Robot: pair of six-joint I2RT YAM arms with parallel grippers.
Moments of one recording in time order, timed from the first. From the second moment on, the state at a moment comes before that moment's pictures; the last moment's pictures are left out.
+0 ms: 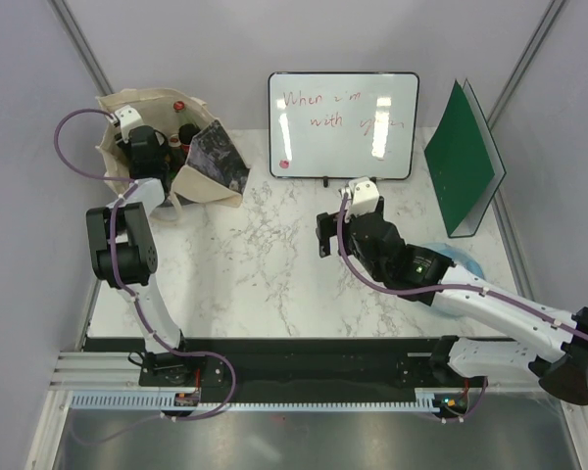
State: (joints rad) left arm 0.14 1.96 1.37 0.45 -0.54 -0.09; right arm 0.97 1.12 0.99 -0.27 0.54 0.31
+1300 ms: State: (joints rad) left arm 0.09 1.78 1.32 0.18 -0.44 -0.23; right arm 0.96 0.96 0.99 -0.26 0.50 0.34
